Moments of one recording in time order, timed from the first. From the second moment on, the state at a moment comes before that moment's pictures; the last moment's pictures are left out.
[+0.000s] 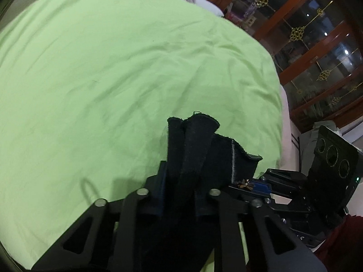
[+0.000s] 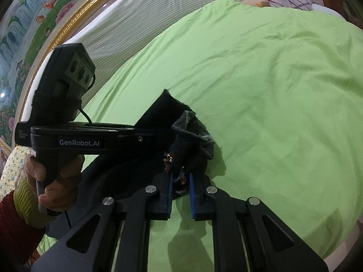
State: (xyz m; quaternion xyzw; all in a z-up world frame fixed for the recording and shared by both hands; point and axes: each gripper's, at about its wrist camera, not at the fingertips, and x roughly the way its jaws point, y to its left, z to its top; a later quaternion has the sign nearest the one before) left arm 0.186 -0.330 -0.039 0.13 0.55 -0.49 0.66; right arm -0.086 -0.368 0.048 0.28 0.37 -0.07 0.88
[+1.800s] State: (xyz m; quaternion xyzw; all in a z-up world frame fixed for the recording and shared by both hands) left arm 0.111 0.042 -0.026 -0.14 0.50 -0.28 0.81; right arm 0.021 -0.100 0.033 0.07 0.48 0.21 0.85
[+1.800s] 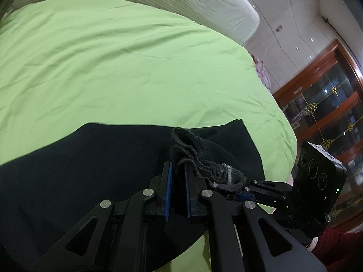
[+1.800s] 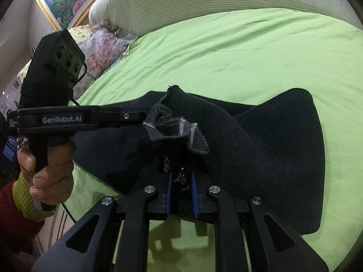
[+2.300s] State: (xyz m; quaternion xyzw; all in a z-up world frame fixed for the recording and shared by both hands) left arm 0.065 0.112 -0.027 -0.22 0.49 -0.15 0.83; right arm 0.011 -0.072 0.029 0.05 0.49 0.25 0.83
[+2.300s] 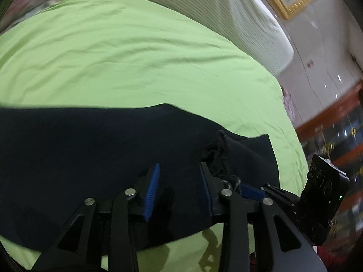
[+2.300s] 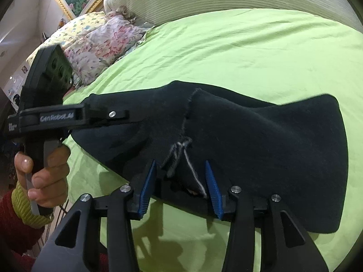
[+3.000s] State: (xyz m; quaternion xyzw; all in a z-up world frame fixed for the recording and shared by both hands) left arm -0.058 0.217 -0.012 -0.31 0.42 0.05 0.85; right arm 0.034 0.015 0.034 -0.05 0.49 0.34 0.80
